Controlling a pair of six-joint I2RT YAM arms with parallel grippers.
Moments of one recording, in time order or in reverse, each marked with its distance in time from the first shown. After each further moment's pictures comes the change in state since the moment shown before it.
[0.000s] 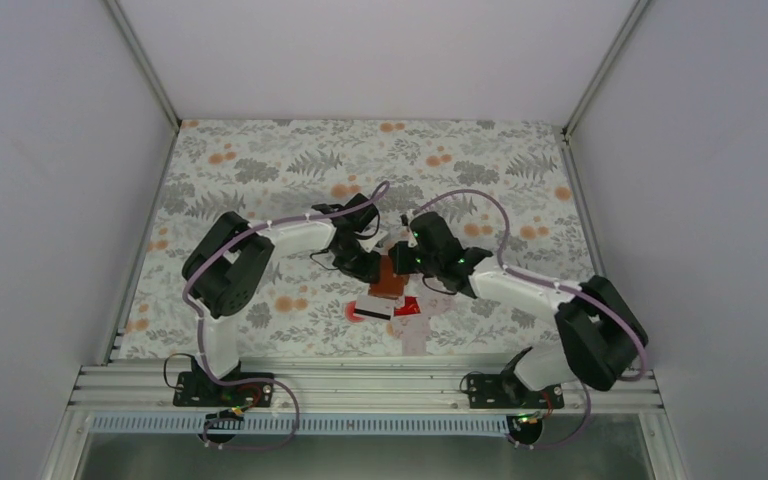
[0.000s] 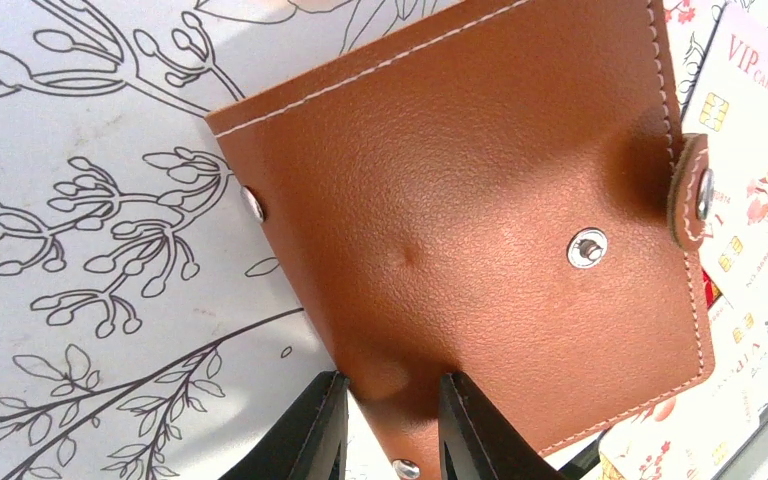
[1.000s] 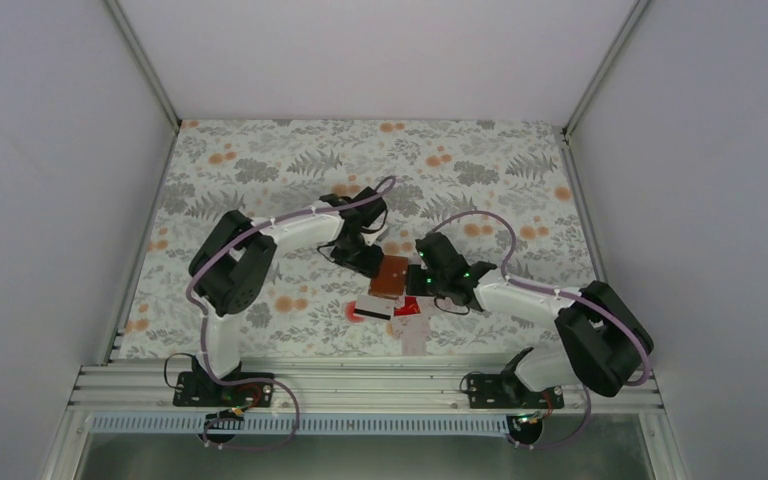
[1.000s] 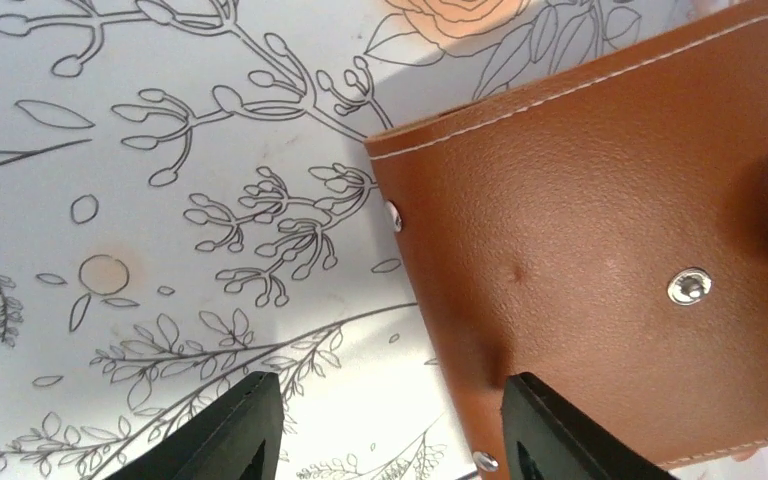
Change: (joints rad) left arm -0.020 0.040 0.142 -0.177 -0.183 -0.023; right arm 0.005 -0.061 -0.127 -0.110 0.034 0.123
